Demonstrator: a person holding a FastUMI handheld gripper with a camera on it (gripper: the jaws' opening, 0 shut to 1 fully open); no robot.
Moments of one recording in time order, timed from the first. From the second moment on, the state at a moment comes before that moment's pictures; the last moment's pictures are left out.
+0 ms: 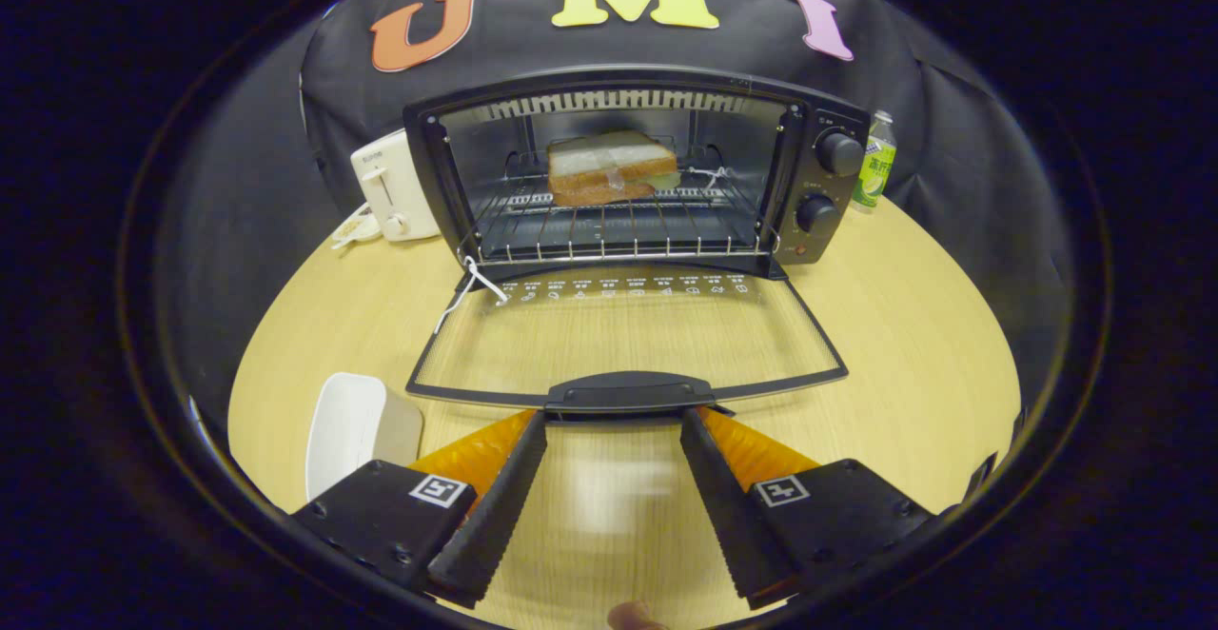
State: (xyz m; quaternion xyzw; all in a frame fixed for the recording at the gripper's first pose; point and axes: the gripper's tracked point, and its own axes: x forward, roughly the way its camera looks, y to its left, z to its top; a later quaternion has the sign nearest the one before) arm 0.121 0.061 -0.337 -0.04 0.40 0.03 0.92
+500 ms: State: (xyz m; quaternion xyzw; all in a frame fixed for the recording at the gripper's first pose) arm 0.122 0.062 -0.336 -0.04 0.41 0.02 0.91
